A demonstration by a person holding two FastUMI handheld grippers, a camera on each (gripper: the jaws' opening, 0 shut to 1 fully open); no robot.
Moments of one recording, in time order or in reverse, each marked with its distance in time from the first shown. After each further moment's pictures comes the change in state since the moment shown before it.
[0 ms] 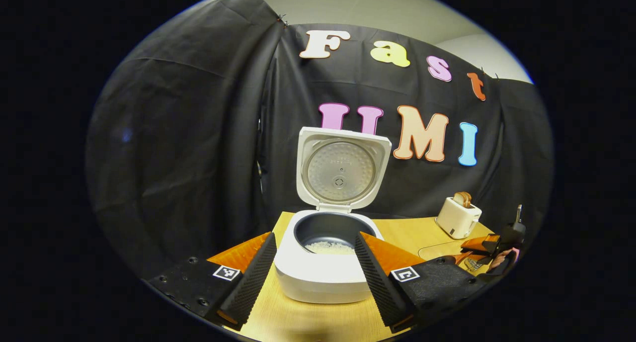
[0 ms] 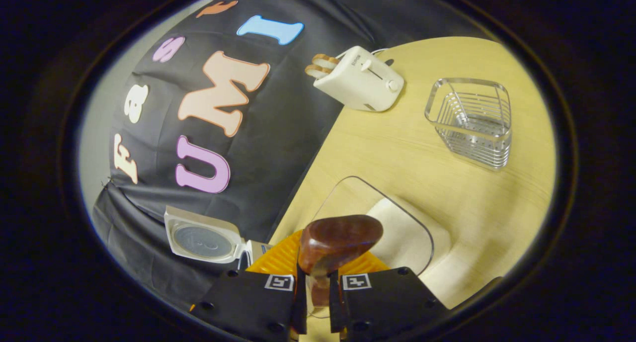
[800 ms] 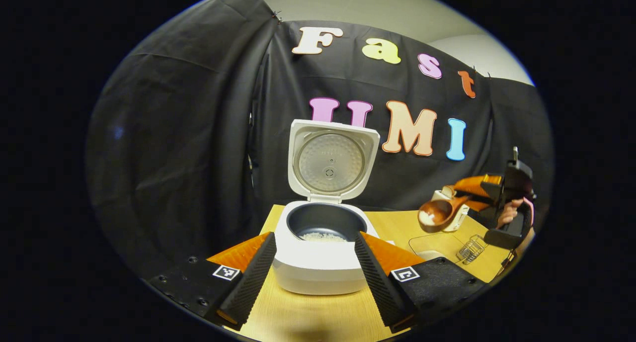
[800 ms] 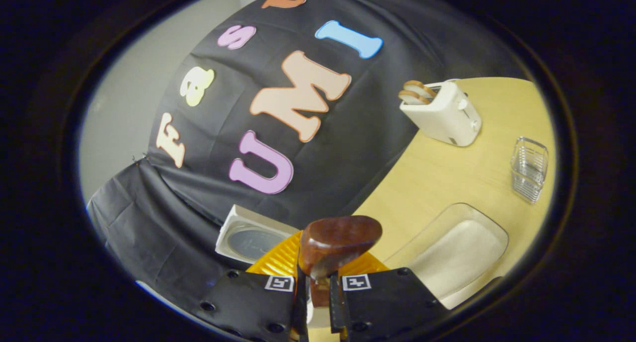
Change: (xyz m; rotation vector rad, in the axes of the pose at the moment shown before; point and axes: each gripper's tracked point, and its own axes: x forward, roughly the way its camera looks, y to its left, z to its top) left arm -0.019 -0.003 -0.018 -0.007 0.037 -0.063; right arm -0.028 0.186 -0.005 -0.186 -0.050 0.252
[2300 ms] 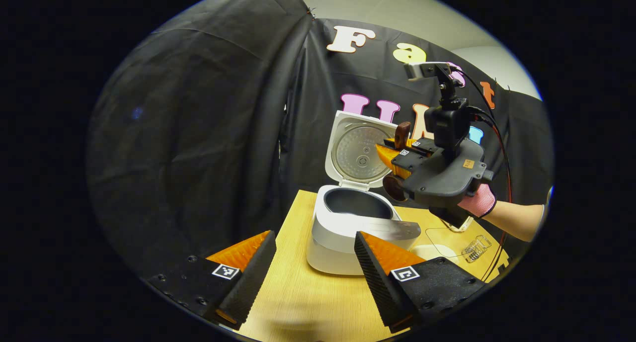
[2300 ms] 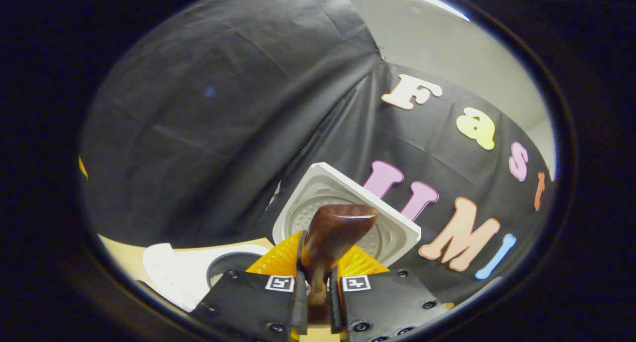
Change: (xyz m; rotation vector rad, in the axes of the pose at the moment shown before) left arm -0.048 0.062 -0.030 -0.091 0.024 0.093; right arm 0.080 0.197 -0.216 -1.674 -0.238 0.317
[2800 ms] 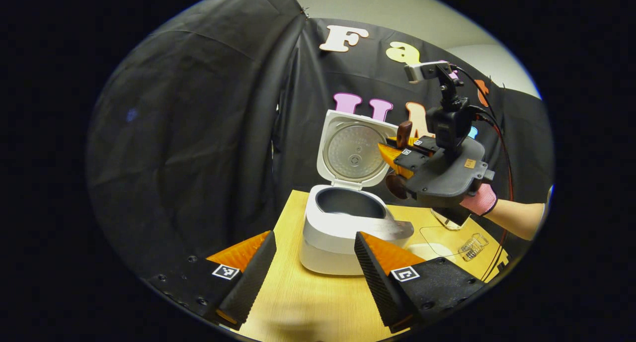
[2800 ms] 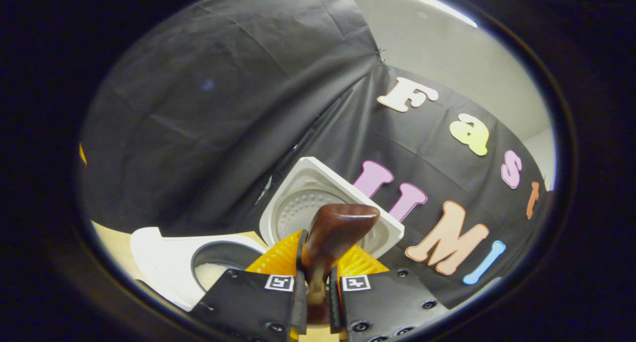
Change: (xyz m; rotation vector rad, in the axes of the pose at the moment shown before) left arm 0.003 -0.016 -0.002 0.021 0.007 -0.033; right arm -0.019 -0.028 -0.007 0.026 0.023 -0.060
